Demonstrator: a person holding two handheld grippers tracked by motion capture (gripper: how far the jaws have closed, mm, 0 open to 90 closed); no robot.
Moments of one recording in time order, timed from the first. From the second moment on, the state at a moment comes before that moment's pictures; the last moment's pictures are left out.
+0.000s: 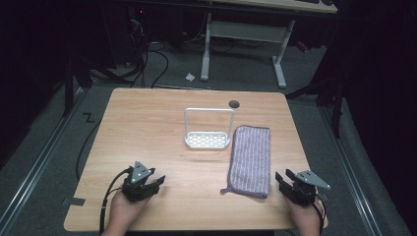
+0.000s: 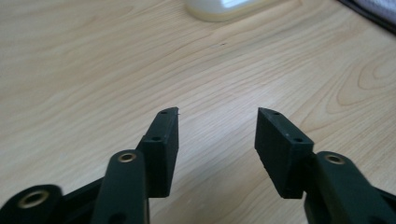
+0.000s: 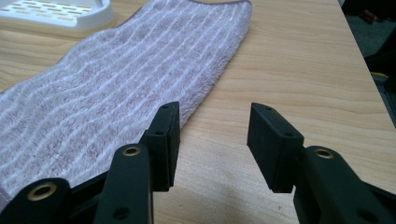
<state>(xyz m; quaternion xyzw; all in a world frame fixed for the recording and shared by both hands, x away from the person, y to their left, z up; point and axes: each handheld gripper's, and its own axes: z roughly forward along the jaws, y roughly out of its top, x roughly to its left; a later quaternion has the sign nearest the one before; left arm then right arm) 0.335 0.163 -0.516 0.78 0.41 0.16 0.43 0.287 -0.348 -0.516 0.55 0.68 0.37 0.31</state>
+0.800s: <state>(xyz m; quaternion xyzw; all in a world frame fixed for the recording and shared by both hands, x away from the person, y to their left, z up) 0.347 0.163 -0.528 0.78 0.41 0.09 0.46 0.365 -0.290 -0.518 0.52 0.76 0.32 0.23</state>
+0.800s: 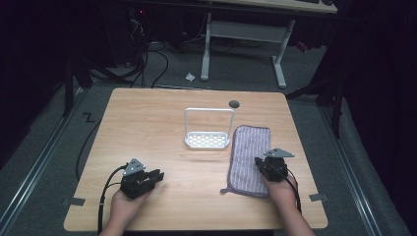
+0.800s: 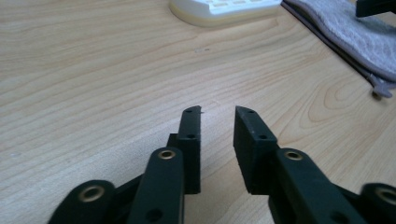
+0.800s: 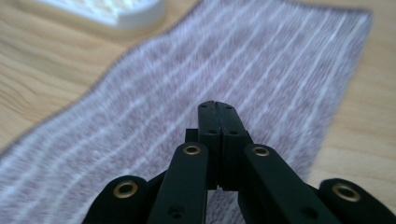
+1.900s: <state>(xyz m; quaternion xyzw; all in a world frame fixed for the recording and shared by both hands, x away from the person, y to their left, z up) 0.342 0.165 -0.530 0.77 0.42 0.08 0.47 0.328 -0.275 -0.528 0.50 0.77 0.35 0.19</state>
